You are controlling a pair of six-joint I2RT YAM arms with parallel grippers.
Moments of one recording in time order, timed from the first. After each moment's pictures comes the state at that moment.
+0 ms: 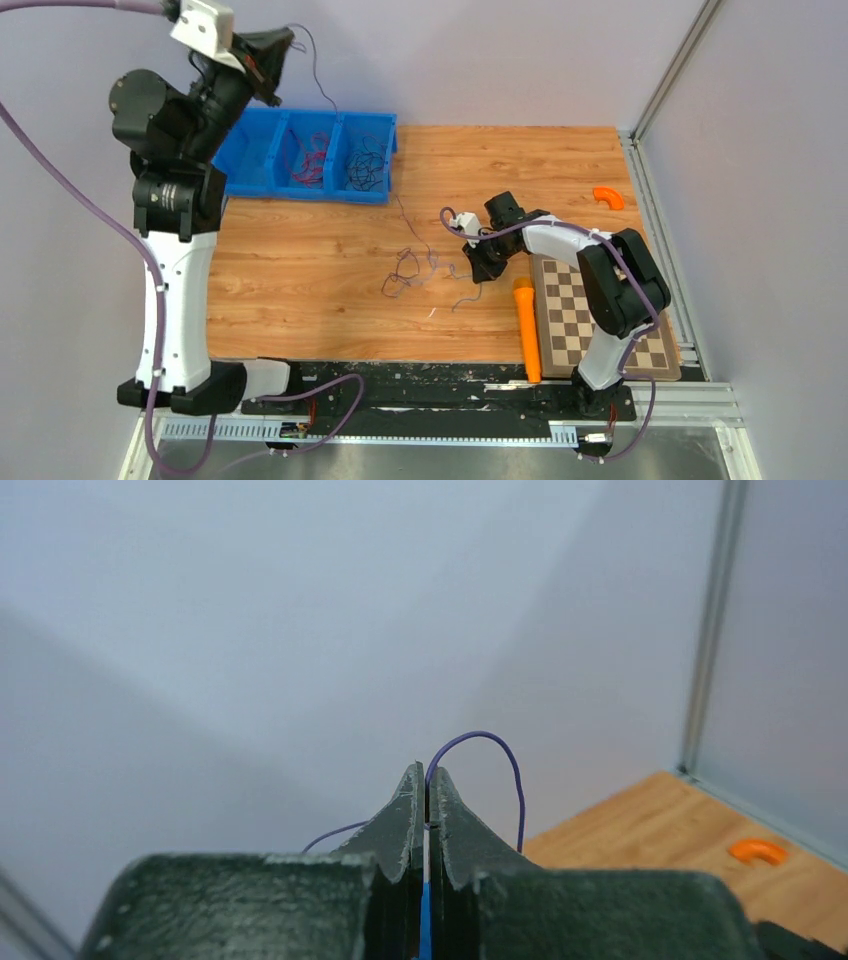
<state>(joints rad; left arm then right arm) -0.16 1.24 1.88 -0.27 0.41 0.02 0.47 1.79 1.06 -0.49 -0.49 -0.44</state>
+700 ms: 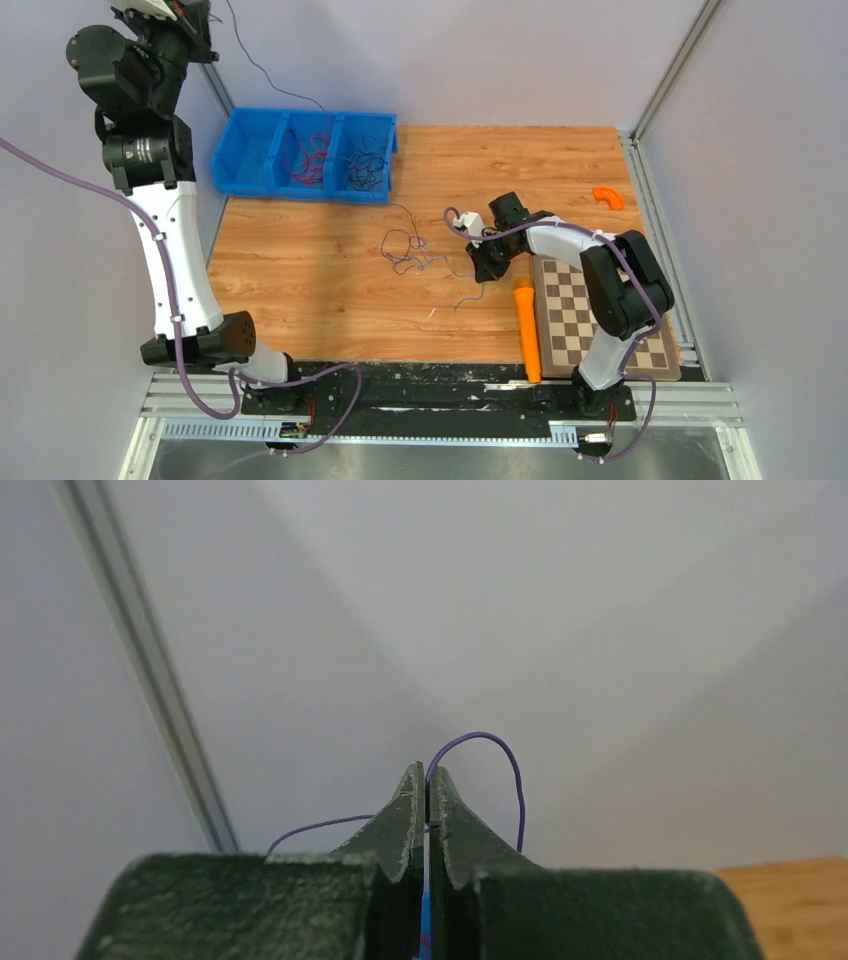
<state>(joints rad) 0.19 1.52 2.20 -0.31 0.27 -0.10 0.44 1.77 1.04 -0.47 -0.49 -0.46</state>
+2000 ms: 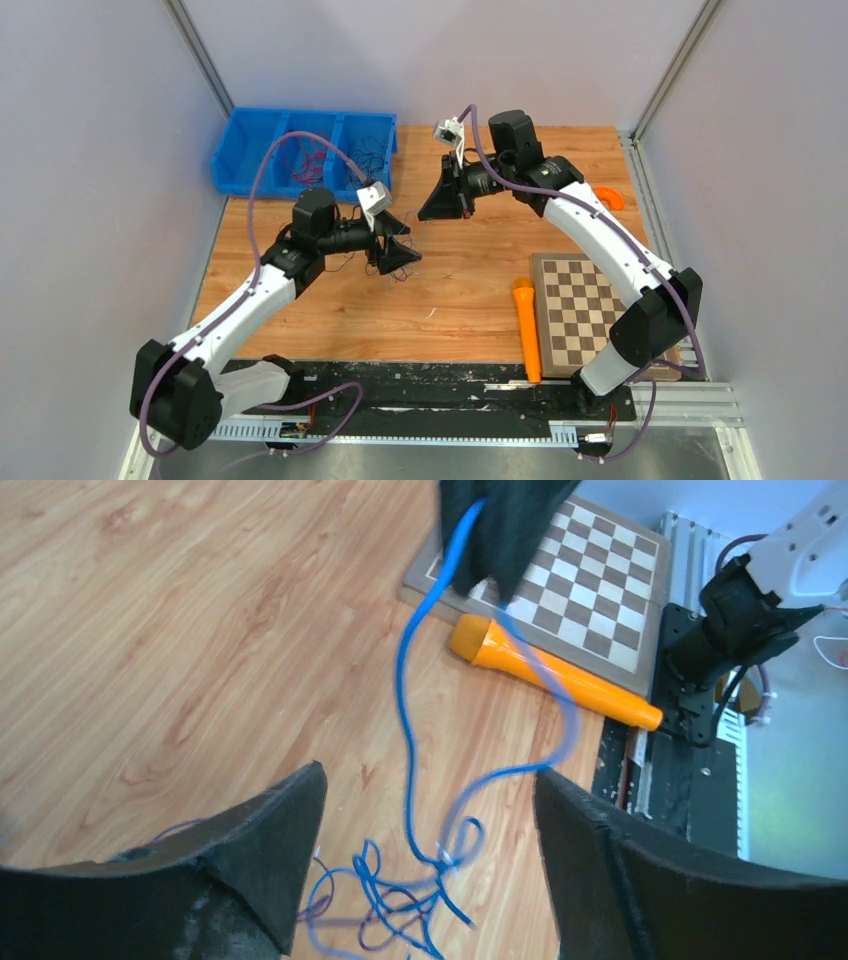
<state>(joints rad) -0.44 1.08 0.82 -0.02 0.81 0.03 0.54 1.60 1.58 -0.55 -1.01 -0.05</state>
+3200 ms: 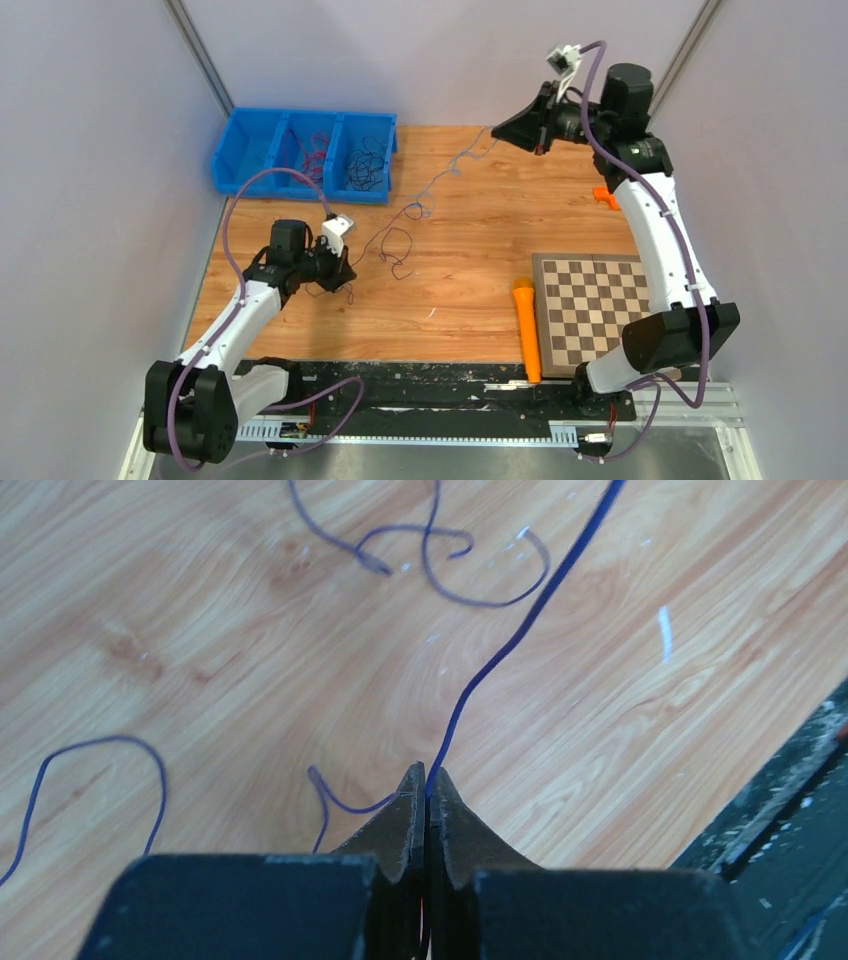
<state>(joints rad) -0.16 1.05 0.60 -0.33 0.58 0.23 0.18 1.52 1.72 -0.38 -1.04 0.12</state>
